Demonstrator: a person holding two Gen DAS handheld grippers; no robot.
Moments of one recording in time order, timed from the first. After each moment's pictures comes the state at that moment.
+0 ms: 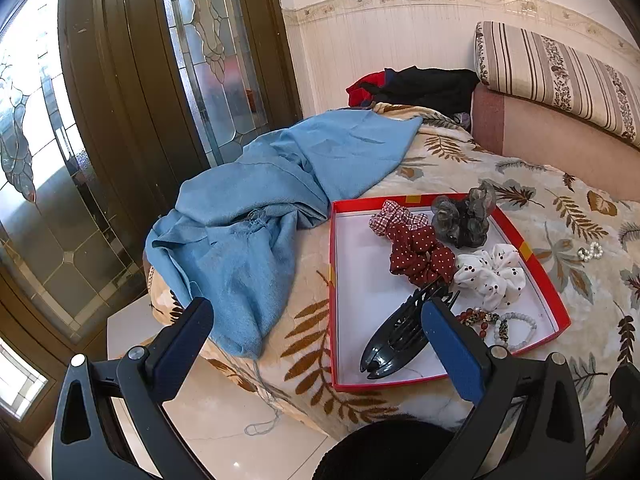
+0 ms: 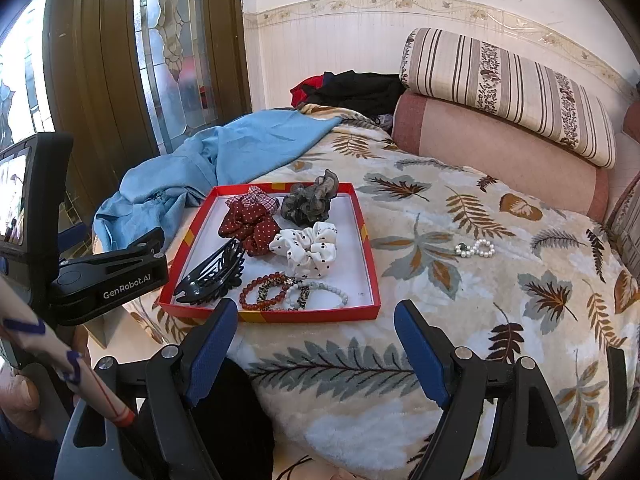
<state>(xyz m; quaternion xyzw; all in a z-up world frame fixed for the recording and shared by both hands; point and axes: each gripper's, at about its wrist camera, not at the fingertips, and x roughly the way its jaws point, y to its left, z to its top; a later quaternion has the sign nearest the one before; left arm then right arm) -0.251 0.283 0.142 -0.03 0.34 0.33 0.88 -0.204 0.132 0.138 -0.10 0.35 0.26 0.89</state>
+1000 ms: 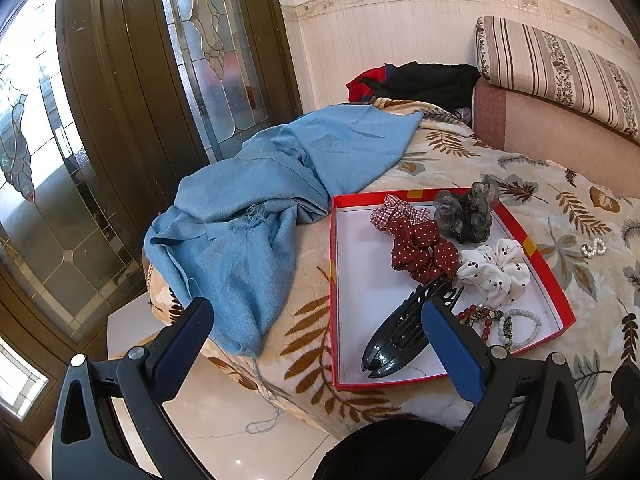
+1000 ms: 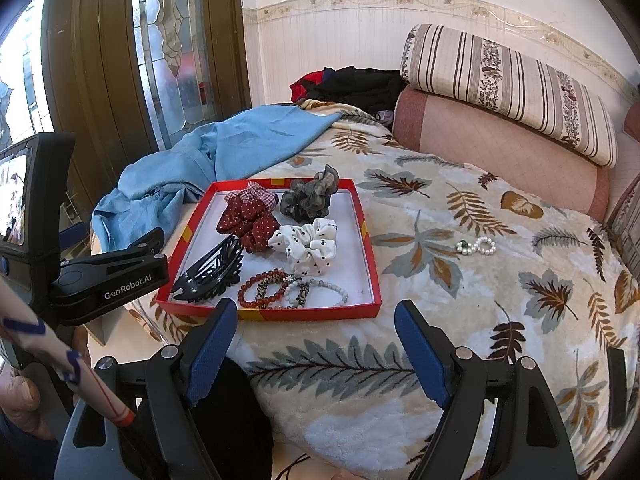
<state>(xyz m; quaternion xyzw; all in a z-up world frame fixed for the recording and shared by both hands) -0.249 0.286 0.135 -0.03 0.34 0.33 0.88 -0.202 0.130 0.135 -0.10 0.35 0.26 0.89</state>
